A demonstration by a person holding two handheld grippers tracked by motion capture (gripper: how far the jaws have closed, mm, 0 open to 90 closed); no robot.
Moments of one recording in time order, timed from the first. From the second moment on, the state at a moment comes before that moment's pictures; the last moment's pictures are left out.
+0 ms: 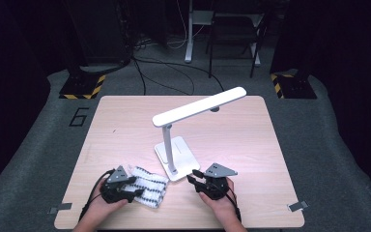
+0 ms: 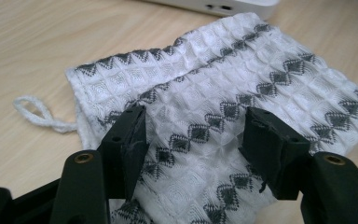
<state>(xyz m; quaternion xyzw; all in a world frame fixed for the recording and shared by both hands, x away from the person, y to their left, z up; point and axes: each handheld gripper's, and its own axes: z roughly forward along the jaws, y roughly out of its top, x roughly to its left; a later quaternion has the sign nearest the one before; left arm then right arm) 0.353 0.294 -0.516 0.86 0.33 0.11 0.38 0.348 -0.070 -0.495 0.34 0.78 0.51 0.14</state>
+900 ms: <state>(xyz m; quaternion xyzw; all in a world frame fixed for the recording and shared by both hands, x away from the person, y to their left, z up) 0.350 0.254 -0.521 0.82 0.41 0.17 0.36 0.349 -0.071 -0.497 0.35 0.77 0.51 0.14</state>
